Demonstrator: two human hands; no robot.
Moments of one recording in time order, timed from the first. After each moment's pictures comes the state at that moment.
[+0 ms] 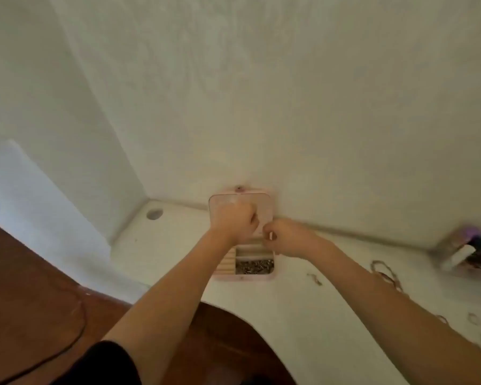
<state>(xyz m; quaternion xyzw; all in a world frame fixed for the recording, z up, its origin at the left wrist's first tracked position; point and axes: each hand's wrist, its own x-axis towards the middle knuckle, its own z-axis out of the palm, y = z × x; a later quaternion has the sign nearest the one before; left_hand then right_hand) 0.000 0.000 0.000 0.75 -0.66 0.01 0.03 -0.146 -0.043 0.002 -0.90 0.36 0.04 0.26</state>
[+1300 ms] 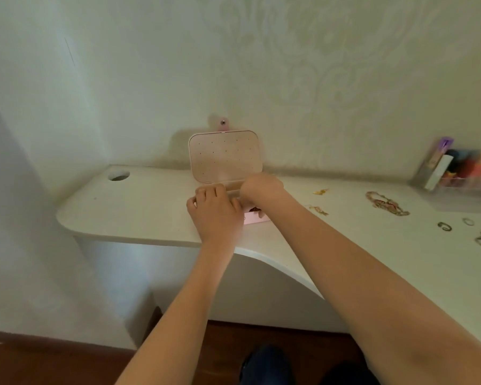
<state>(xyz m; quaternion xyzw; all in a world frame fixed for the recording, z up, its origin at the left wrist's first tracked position) -0.007 0.060 -0.177 0.80 -0.49 0.18 0.30 -0.079 0.033 -0.081 -0.82 0.56 0.05 0.09</state>
